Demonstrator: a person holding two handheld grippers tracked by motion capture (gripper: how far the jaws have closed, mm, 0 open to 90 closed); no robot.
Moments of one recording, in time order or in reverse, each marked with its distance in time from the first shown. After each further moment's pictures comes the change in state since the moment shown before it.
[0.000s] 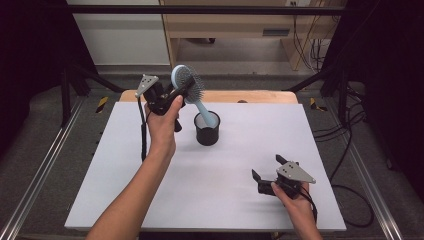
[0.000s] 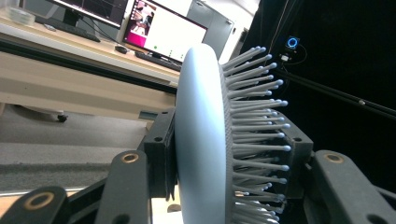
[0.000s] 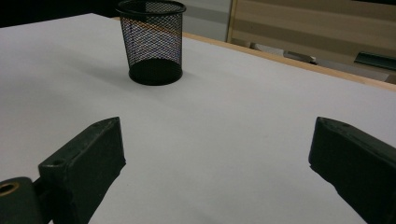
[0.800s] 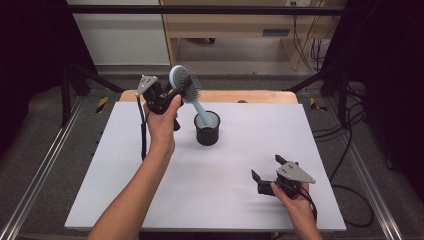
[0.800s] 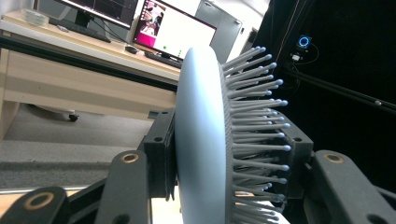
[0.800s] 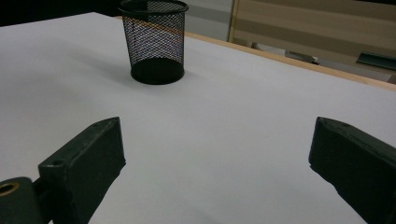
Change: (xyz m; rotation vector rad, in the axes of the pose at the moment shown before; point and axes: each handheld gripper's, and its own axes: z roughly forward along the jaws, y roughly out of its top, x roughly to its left) left arm 0.011 -0.004 0.005 -0.001 0.033 0.007; right arm 0.001 0.000 0.000 0.002 0.007 -0.006
